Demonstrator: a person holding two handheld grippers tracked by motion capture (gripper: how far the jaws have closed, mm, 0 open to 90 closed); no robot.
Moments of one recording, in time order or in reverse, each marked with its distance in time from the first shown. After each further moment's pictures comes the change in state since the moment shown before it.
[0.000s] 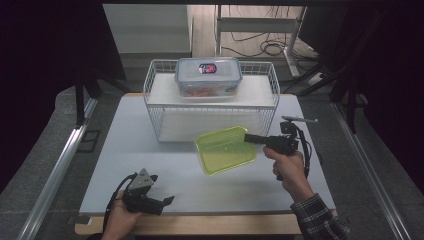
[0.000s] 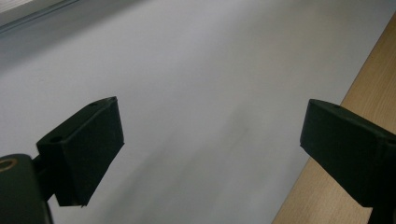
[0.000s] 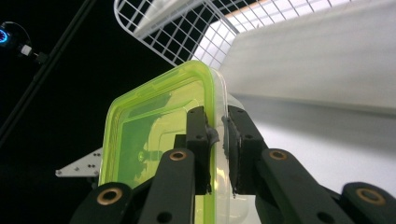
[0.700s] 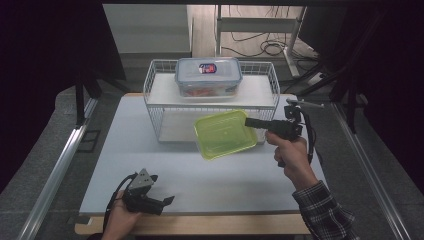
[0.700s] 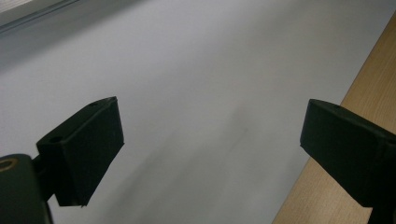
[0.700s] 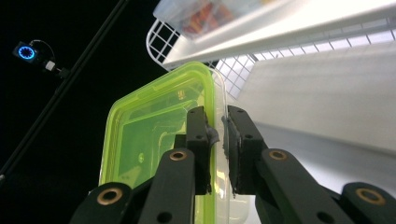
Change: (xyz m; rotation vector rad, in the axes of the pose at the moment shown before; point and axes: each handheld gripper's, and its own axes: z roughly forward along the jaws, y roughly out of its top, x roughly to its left) left arm 0.001 0.000 0.000 -0.005 -0.002 -0.001; right arm 0.030 0.035 -0.008 -0.046 0.037 -0.009
